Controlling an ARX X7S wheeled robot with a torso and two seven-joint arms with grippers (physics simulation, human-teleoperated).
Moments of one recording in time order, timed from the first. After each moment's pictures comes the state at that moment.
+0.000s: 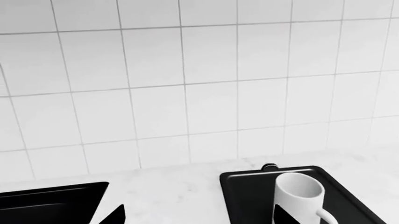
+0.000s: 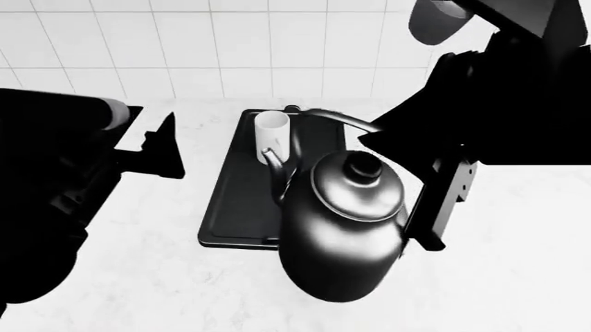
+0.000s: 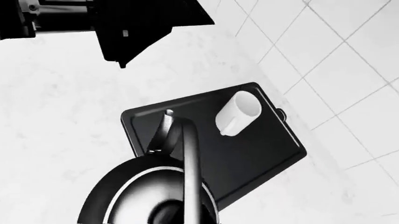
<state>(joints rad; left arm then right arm) -1.39 -1.15 1.50 0.39 -1.39 0.07 -0.70 2.12 0.80 -1.09 -0.23 1.93 1.37 0.17</state>
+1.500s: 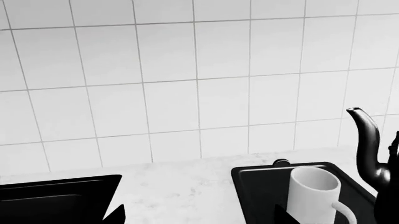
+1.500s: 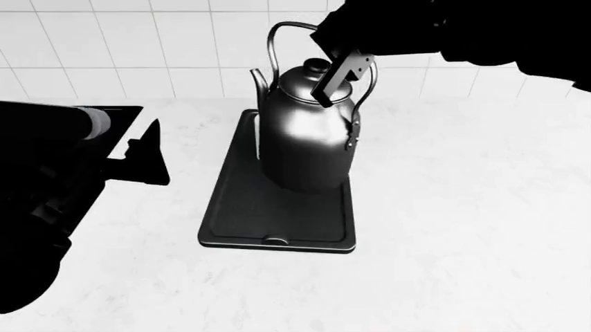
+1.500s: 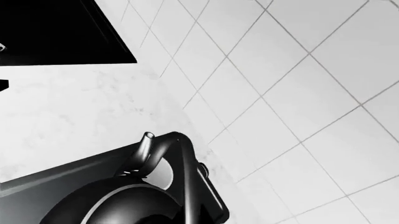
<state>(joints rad) -1.35 -1.21 1.48 0.39 -1.37 0.11 -0.67 1.99 0.47 -1.25 0.15 1.16 1.02 -0.13</state>
